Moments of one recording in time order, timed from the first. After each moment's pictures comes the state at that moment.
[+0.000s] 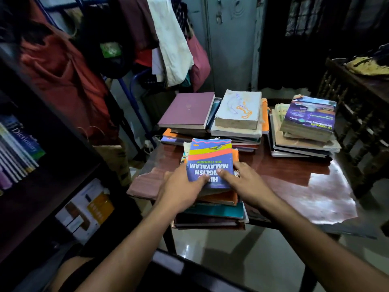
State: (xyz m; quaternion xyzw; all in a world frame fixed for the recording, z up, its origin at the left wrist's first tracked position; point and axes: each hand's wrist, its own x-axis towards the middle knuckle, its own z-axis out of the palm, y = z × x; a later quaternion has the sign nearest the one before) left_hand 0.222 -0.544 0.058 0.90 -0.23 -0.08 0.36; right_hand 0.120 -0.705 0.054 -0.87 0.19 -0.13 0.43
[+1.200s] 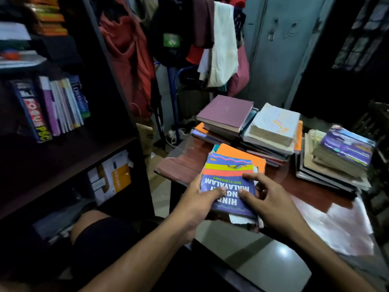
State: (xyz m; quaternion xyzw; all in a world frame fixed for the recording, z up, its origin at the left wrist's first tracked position) left_hand 0.150 -0.493 0.054 0.65 -0.10 -0.25 0.71; right_hand 0.082 -0.666 0.060 -0.85 0.12 -0.15 0.48
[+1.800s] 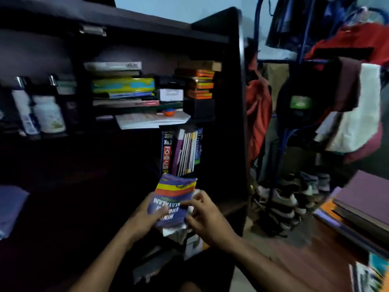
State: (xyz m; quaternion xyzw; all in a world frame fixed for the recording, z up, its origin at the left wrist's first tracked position) left_hand 0.347 -0.116 0.044 0.79 0.01 0.07 0.61; right_hand 0.386 -0.334 0.038 -0.85 -0.36 -0.13 0.36
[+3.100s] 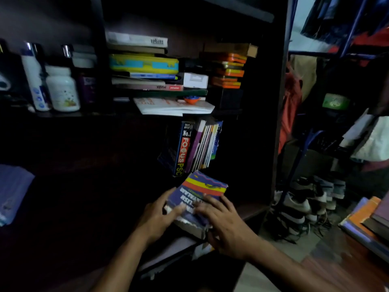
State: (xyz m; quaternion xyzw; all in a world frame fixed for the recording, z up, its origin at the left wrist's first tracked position) left_hand 0.374 -0.091 0.002 0.82 0.02 0.09 0.56; right_hand 0.419 -0.336 0.004 -0.86 -0.48 -0.15 0.09
